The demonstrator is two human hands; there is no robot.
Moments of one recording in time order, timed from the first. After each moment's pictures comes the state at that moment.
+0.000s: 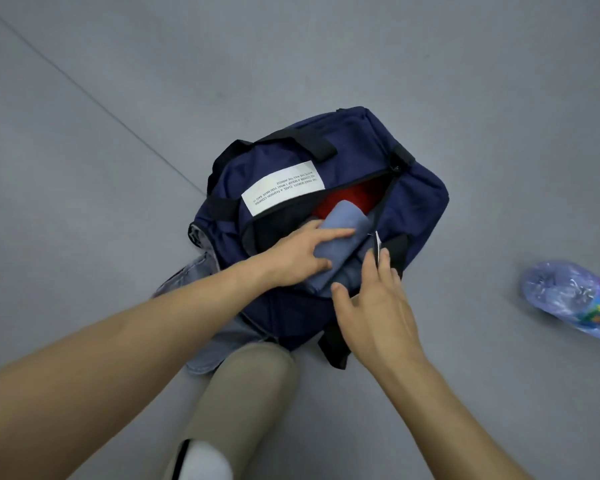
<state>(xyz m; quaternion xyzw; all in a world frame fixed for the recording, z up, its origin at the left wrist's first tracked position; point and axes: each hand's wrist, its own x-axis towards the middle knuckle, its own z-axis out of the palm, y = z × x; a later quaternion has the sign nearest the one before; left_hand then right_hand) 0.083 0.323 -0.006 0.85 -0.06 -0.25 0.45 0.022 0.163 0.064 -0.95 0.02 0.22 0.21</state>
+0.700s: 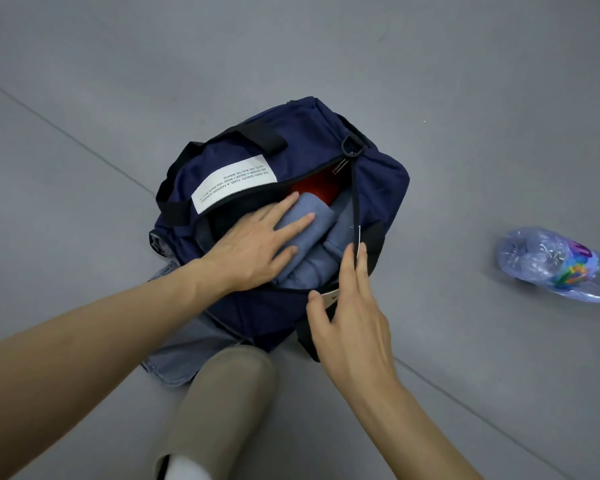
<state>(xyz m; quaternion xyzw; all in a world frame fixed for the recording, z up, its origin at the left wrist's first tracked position) 0.083 0.332 -0.022 0.96 -0.24 -0.09 0.13 -0.013 0.140 0.055 -0.94 0.03 0.16 0.31</state>
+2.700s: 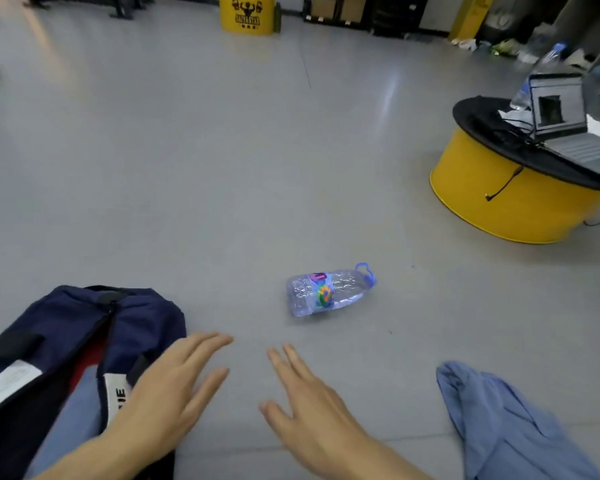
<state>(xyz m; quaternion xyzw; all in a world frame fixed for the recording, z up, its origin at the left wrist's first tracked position) 0.039 0.130 0.123 0.88 -0.38 -0.02 0.28 -0.070 -0.078 0.139 -0.92 0.09 0.17 0.33</state>
